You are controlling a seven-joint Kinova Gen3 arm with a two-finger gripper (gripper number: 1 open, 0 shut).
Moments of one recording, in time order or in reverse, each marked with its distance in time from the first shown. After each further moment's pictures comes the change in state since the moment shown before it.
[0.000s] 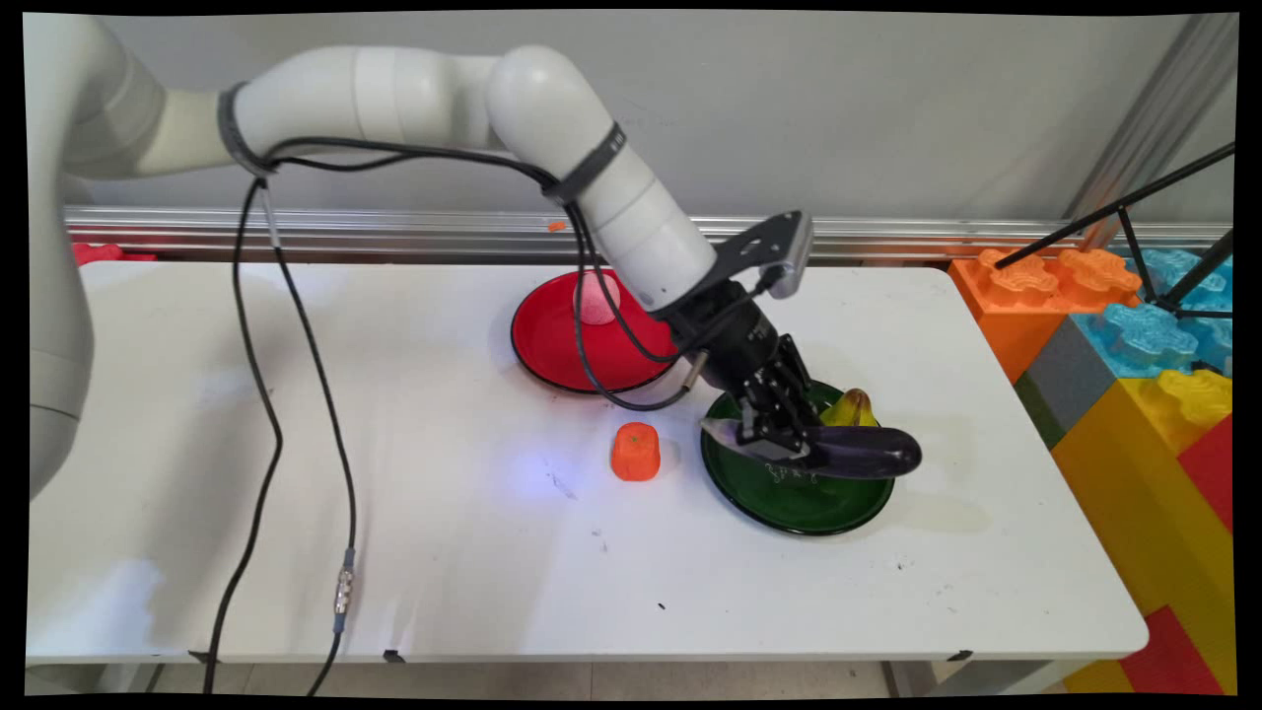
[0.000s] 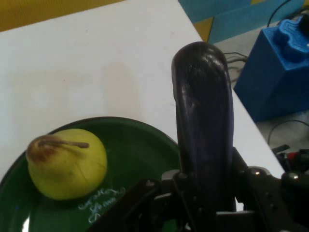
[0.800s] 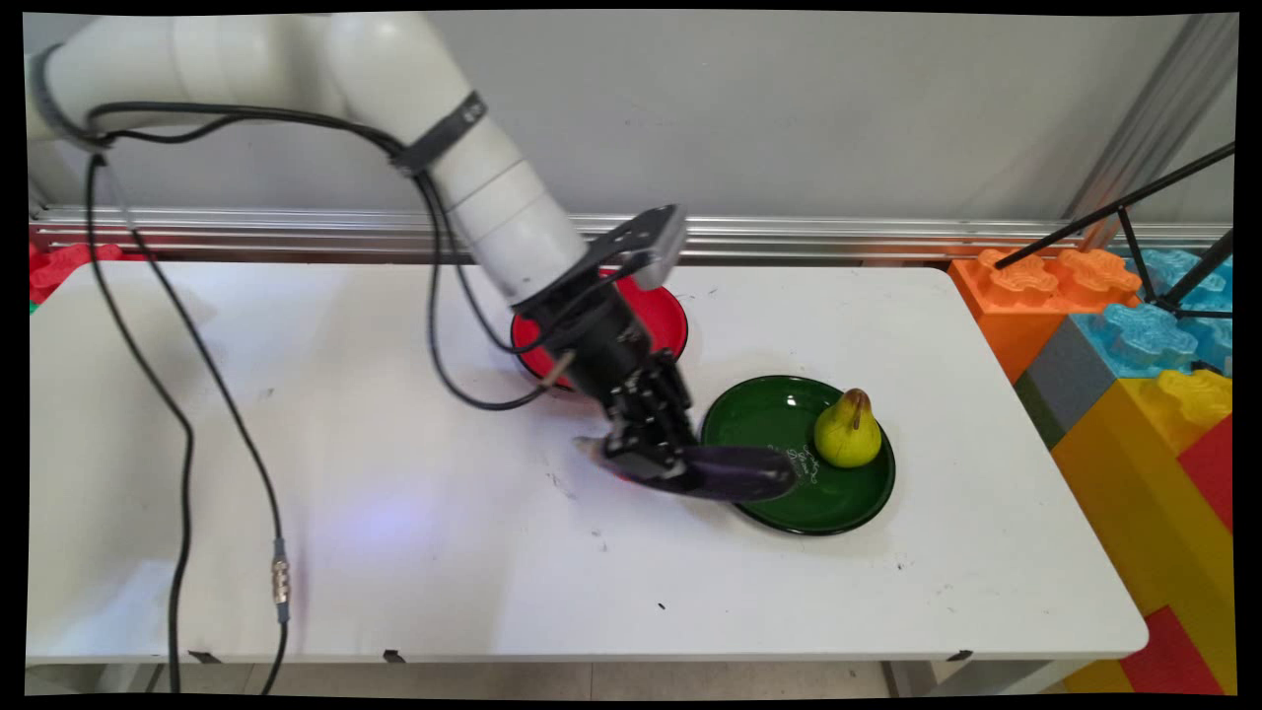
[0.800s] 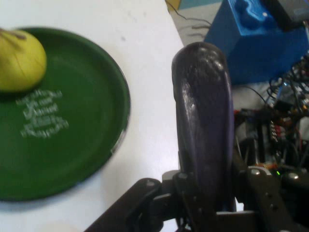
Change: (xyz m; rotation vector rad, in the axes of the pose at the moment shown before) arm -0.046 0.062 -0.072 -0.050 -0.084 -0.142
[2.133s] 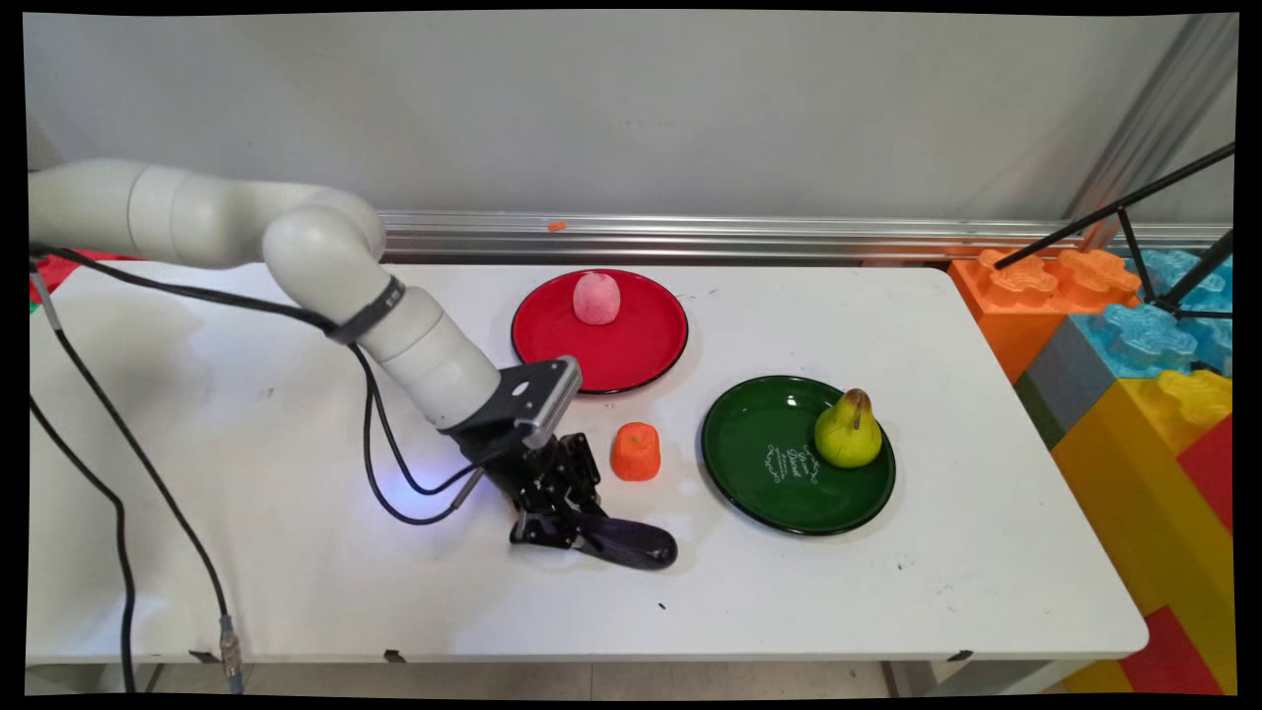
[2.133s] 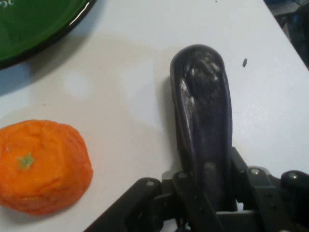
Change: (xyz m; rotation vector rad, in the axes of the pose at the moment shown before) arm -0.141 0.012 0.068 0.099 -0.094 0.150
